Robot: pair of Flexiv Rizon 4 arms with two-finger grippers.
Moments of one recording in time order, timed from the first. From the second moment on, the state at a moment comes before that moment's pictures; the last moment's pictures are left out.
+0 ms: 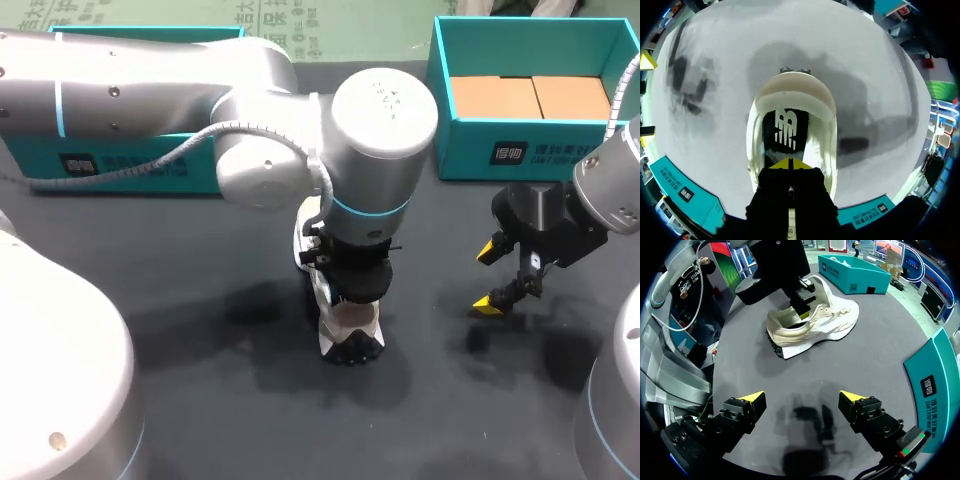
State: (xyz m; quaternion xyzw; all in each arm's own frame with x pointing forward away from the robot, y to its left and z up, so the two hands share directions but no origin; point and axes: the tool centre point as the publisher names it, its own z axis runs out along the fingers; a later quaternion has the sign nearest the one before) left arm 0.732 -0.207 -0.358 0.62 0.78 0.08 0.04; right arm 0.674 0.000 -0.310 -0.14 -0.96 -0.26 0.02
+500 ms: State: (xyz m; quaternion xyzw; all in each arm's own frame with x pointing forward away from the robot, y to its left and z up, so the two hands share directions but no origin) left arm 0.738 -0.201 -0.356 0.62 0.78 0.09 0.02; right arm 0.674 0.000 -0.310 -0.14 -0.96 -0.26 0.02
